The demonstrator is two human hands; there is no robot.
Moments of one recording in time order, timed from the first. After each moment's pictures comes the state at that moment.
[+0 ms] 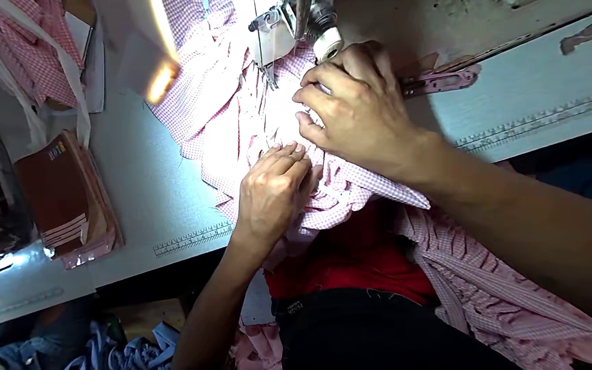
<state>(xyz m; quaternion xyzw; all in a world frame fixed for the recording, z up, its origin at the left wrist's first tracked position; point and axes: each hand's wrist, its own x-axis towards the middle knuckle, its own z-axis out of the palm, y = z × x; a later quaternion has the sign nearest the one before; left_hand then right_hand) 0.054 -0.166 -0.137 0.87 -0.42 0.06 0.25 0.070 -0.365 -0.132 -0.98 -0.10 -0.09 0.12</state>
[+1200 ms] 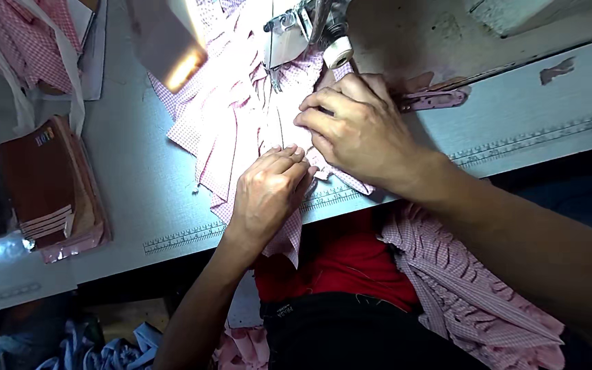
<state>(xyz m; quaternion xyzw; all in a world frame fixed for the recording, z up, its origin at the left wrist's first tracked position) 0.059 -0.164 -0.138 0.86 -0.43 0.05 0.27 0.058 -0.370 -0.127 -0.97 -0.17 -0.08 0.13</state>
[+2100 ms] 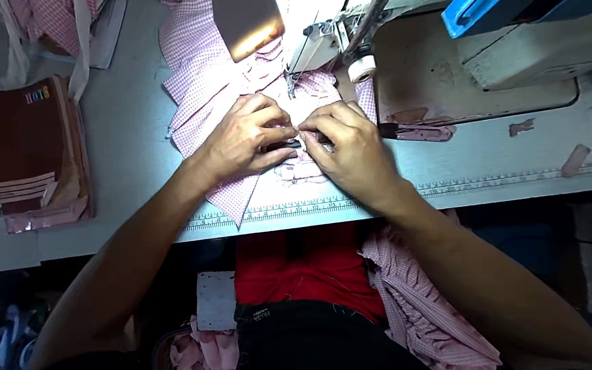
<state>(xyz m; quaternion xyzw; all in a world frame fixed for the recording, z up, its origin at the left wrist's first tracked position) 0.162 -0.137 -0.148 0.77 -0.59 0.05 0.25 0.059 -0.356 -0.141 -0.95 -0.13 -0.14 0.27</state>
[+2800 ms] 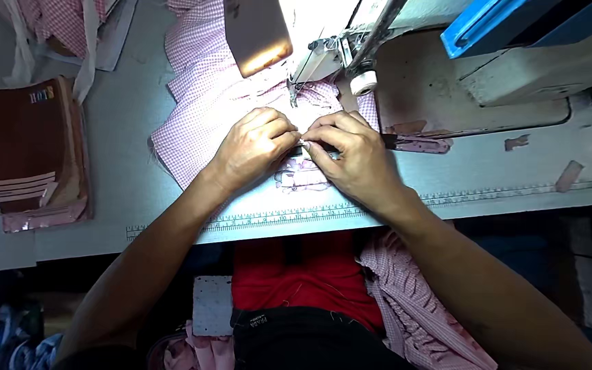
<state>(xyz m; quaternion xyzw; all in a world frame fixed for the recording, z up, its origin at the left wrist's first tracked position) 0.150 -0.151 -0.153 0.77 -0.57 0.16 0.24 0.062 -0.364 -0.142 -0.94 -0.13 -0.12 0.29</state>
